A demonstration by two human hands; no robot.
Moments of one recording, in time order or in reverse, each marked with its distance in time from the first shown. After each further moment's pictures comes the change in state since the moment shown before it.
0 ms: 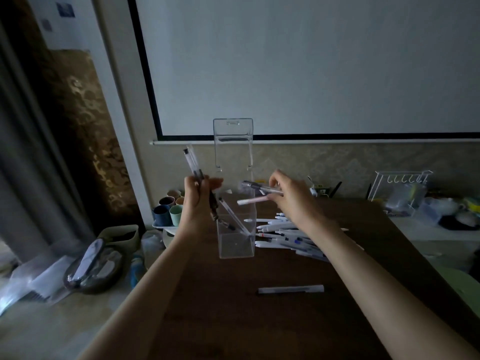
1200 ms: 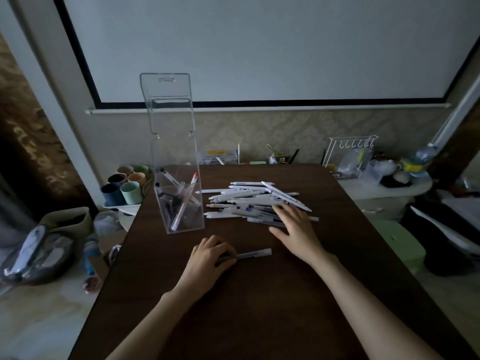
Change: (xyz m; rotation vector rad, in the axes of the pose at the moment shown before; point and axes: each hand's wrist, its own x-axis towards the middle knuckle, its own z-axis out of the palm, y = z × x) left_hand -0.124 -0.084 0.075 0.791 -0.683 0.035; right_hand -0.124 0.164 0.029 -0.229 -0.217 0.230
